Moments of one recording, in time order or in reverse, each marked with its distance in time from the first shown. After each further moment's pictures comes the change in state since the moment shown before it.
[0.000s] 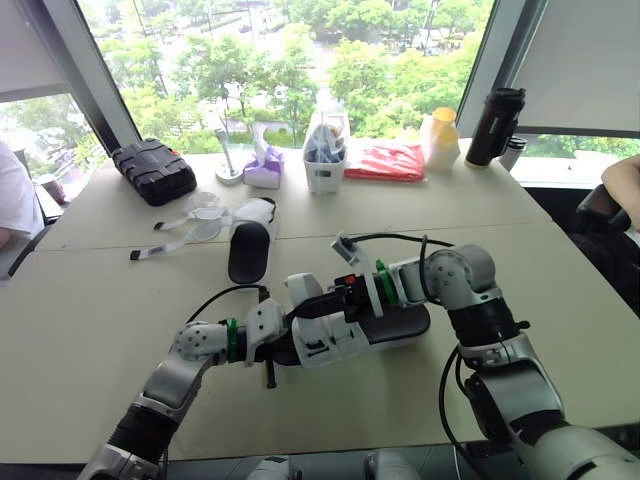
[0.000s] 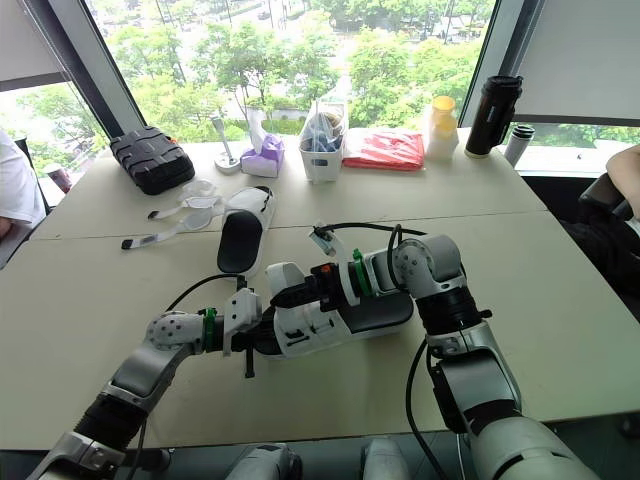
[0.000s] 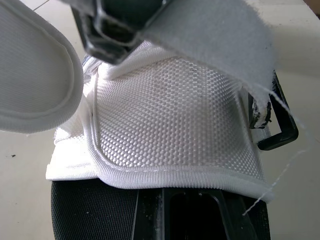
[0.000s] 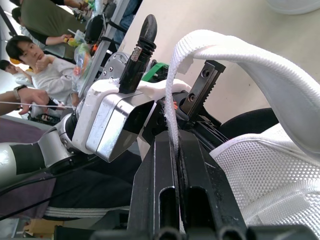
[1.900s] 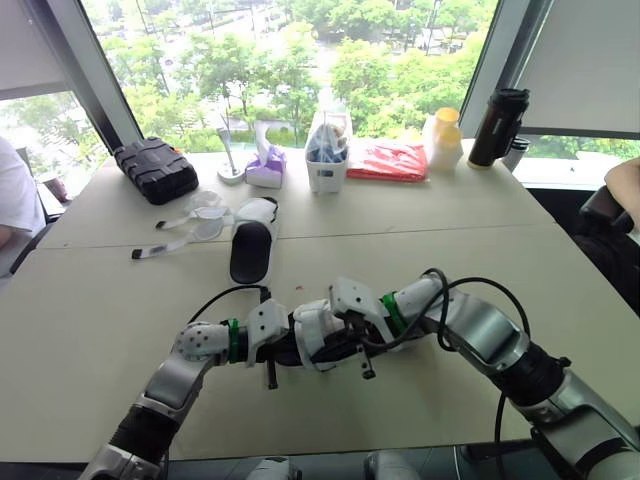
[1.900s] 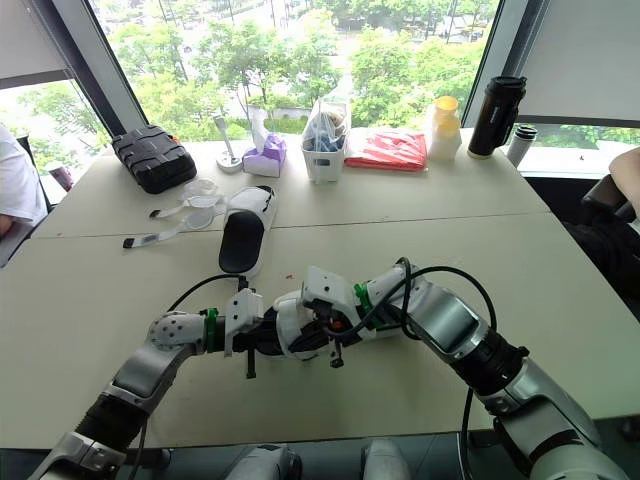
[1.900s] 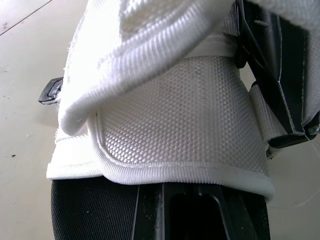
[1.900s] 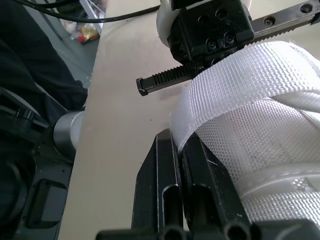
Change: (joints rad) left arm 0.006 -0.004 -0.001 -0.007 0.000 0.000 0.003; right arm 0.190 -0.317 0.442 -0.398 -0.428 -0.749 0.297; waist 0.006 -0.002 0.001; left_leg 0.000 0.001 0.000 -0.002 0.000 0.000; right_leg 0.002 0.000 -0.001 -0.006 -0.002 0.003
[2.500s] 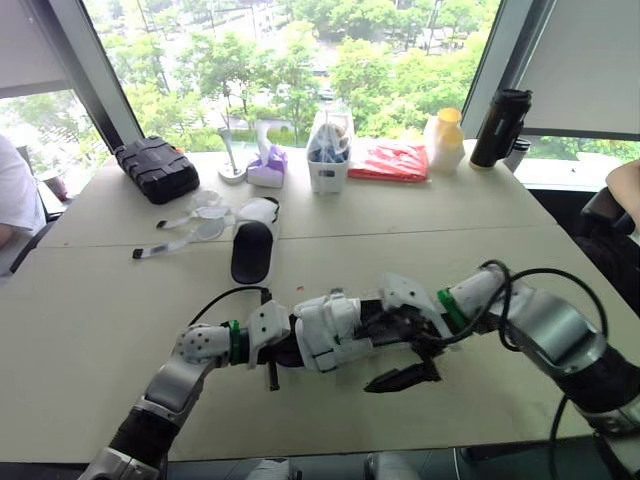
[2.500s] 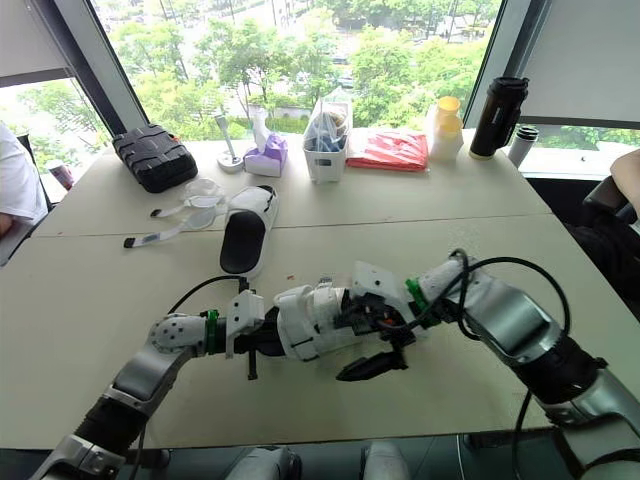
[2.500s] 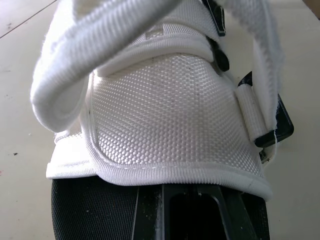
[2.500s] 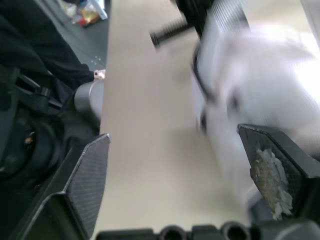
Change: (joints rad) left arm 0.010 0.003 -0.009 -0.019 -0.001 0.002 0.014; right arm 0.142 -0.303 -0.234 -0.130 0.192 0.197 0.146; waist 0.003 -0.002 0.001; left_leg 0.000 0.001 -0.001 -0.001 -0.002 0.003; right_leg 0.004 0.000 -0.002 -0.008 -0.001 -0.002
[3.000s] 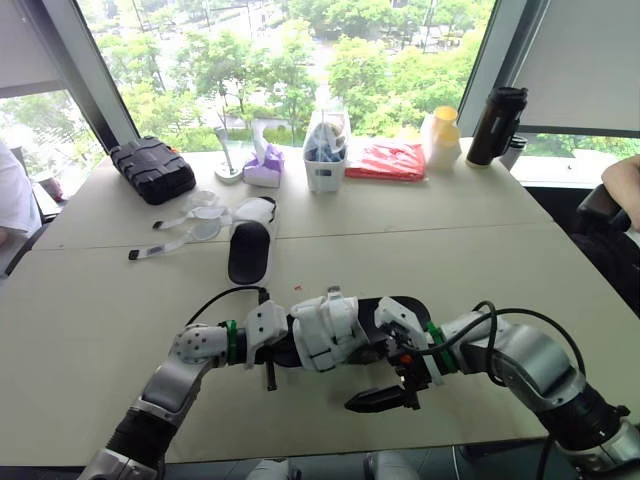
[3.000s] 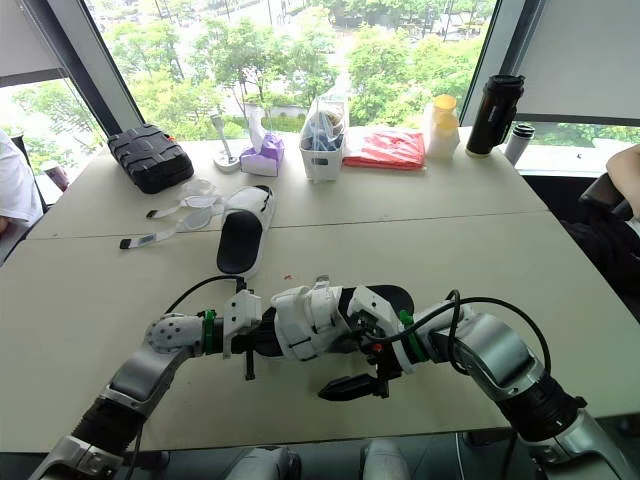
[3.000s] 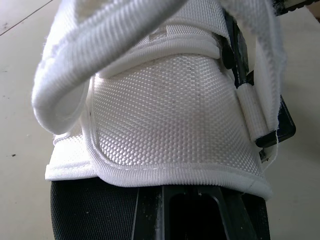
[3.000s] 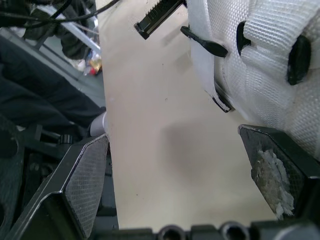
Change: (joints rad) left arm 0.004 0.005 0.010 -0.001 -0.001 0.000 -0.005; right arm 0.145 0.212 -0.006 0.016 0.032 0.052 -0.223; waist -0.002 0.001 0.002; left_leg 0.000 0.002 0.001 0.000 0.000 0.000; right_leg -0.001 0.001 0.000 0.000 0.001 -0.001
